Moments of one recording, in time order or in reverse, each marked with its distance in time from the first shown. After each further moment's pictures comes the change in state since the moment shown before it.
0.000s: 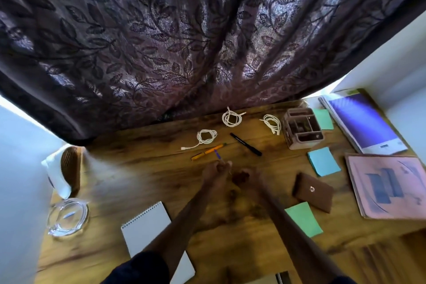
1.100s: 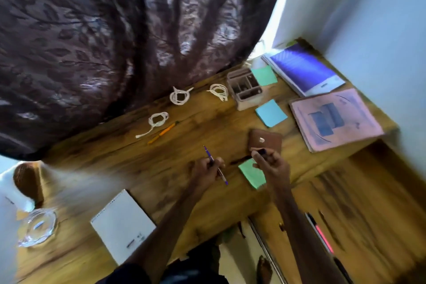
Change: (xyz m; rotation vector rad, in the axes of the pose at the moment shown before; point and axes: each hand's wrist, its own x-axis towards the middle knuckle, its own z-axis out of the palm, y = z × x) left_hand -0.106 0.018 0.097 -0.127 -0.216 0.029; right_hand -0.158 0.086 -0.098 0.942 0.546 0.105
